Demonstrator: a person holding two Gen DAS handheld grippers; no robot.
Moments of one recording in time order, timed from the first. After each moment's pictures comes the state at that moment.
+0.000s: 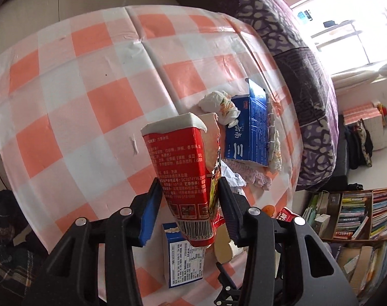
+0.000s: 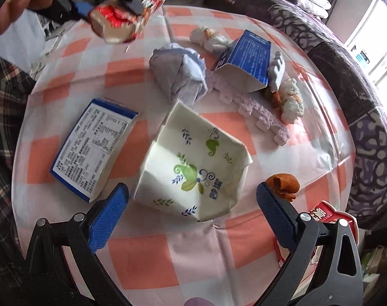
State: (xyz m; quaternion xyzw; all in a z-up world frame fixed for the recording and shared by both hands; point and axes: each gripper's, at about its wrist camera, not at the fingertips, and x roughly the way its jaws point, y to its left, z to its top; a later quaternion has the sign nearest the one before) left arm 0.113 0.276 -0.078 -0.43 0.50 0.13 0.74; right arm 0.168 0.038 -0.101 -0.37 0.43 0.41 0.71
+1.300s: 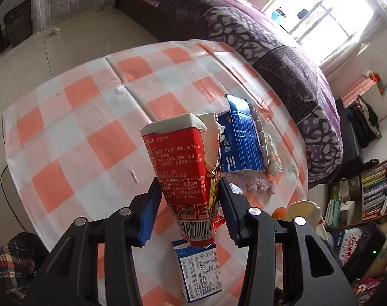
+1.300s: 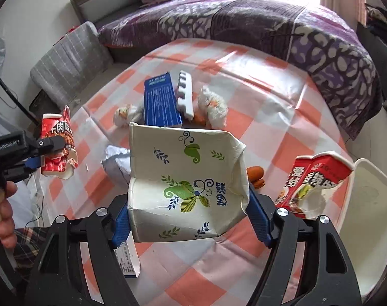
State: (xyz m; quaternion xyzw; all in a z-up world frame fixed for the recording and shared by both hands) left arm 0.115 0.251 -0.052 -0.31 0.46 0.14 0.82; right arm 0.208 -0.005 -0.031 -0.03 0.47 0.24 0.85
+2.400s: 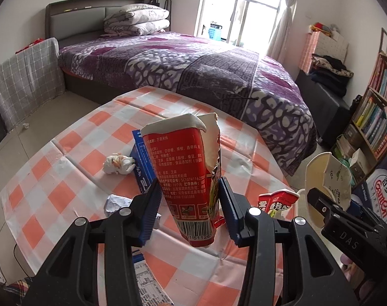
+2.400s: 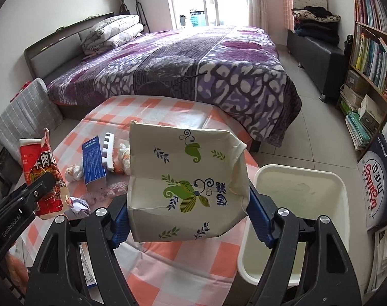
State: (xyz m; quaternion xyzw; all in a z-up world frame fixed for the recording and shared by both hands) left arm 0.137 0.088 -0.005 -0.11 0.36 0.07 0.92; right arm 0.182 -0.118 -0.018 0.03 0.39 0.08 0.91
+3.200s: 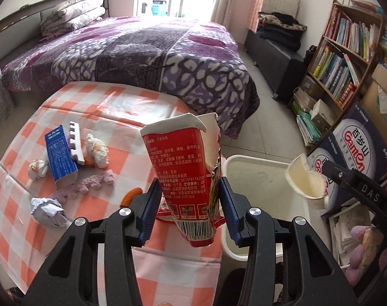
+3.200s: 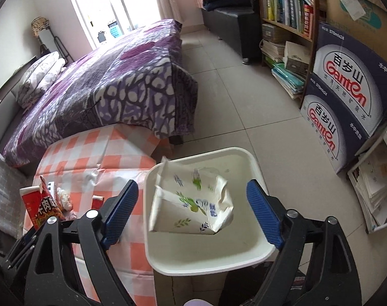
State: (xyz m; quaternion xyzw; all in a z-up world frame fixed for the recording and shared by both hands) left arm 0.175 -0.056 -0.010 -0.05 0.43 -0.07 0.90; right arm 0.166 -0.287 -0.005 0.16 0.41 -0.11 0.89
